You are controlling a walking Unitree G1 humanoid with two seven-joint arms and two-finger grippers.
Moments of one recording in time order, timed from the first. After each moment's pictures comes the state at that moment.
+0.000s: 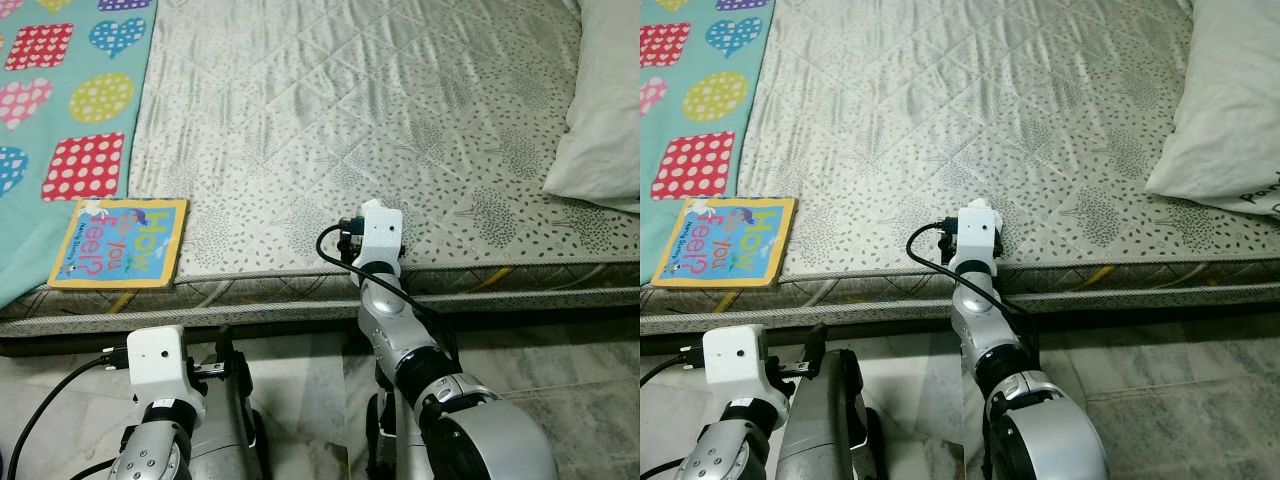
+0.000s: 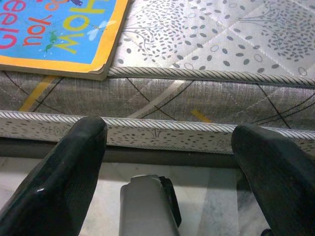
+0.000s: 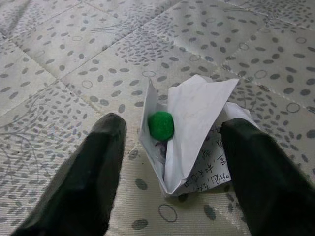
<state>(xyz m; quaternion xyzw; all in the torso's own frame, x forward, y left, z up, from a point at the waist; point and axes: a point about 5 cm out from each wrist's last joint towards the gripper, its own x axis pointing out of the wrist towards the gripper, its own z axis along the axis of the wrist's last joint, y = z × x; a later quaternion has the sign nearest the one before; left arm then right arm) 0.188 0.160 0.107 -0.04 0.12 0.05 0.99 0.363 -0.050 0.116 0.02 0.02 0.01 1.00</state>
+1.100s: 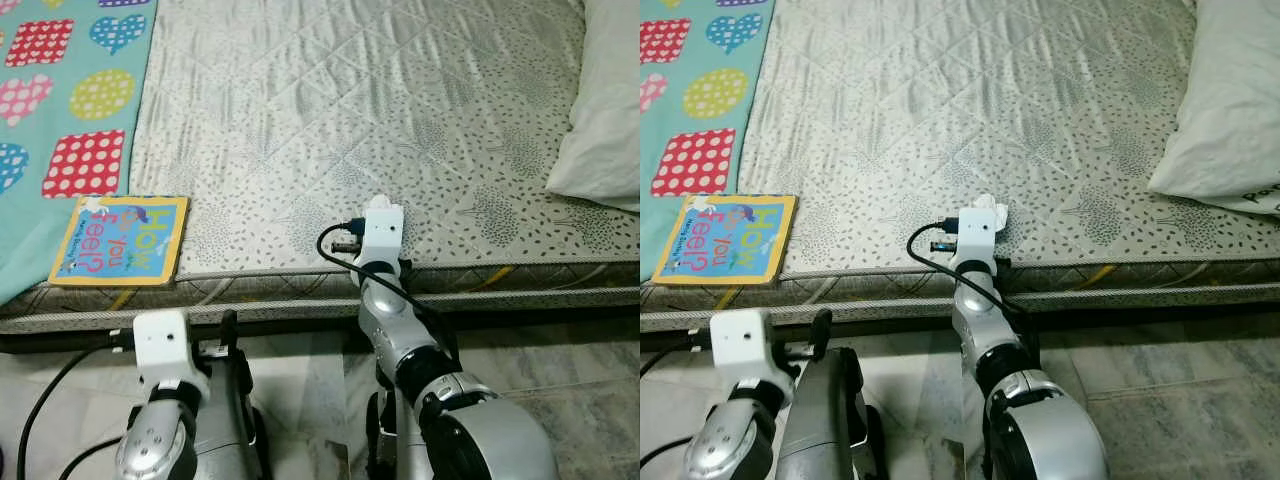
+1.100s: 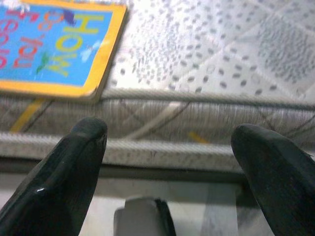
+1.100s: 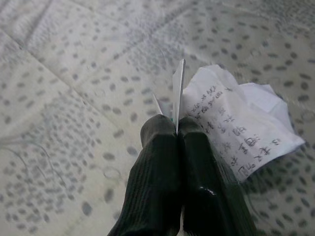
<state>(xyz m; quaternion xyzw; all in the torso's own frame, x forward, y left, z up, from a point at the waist) 0.213 0.158 0.115 -0.04 0.09 0.04 0.99 0.367 -0.048 0.124 0.04 0.01 0.03 1.00</state>
